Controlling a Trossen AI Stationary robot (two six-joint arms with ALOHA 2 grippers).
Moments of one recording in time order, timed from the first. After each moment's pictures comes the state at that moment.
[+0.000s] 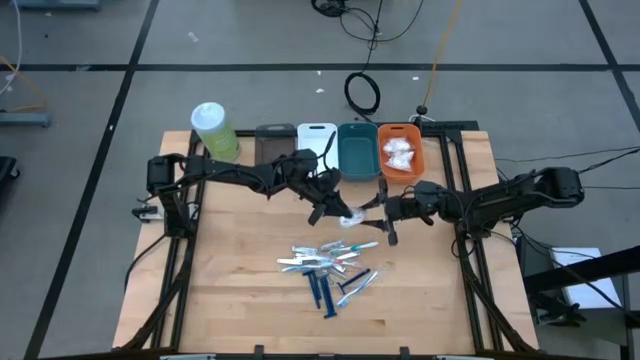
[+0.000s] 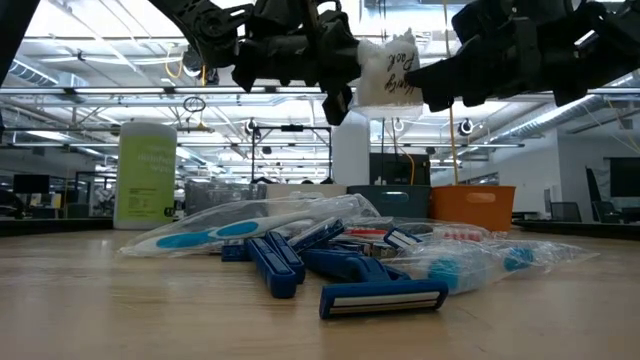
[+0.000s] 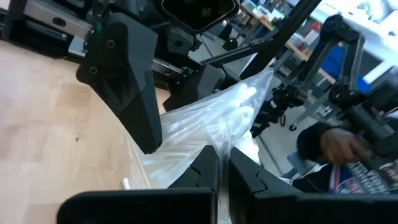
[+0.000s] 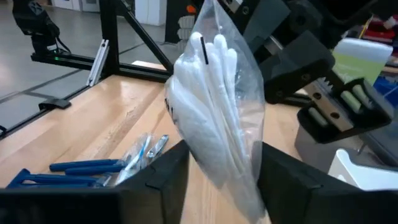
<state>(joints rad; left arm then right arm) 0.20 1.81 1.15 0.41 0.72 -0.38 -0.06 1.21 0.34 0.77 -0.19 -0.15</state>
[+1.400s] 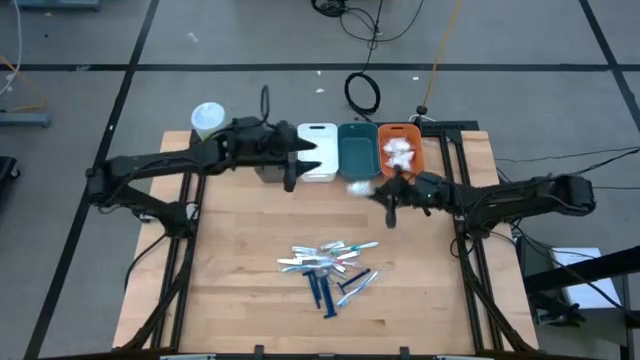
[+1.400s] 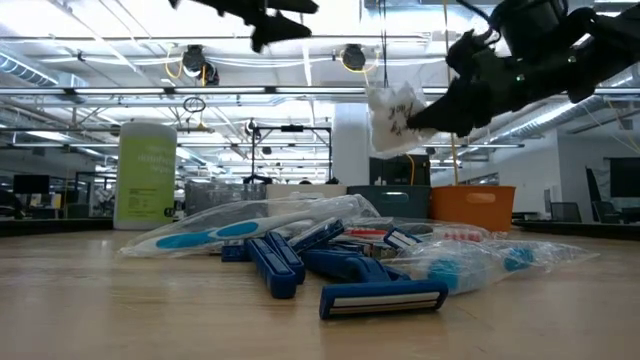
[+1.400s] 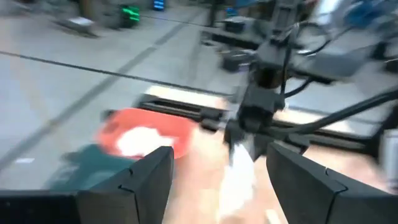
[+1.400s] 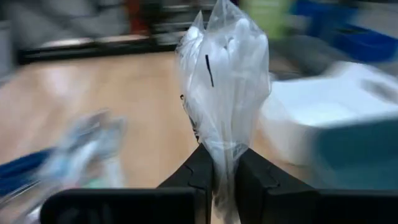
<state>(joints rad) 0.27 1.32 1.15 -0.06 0.12 -0.03 -0.19 1.05 0.34 0.43 0.03 0.05</state>
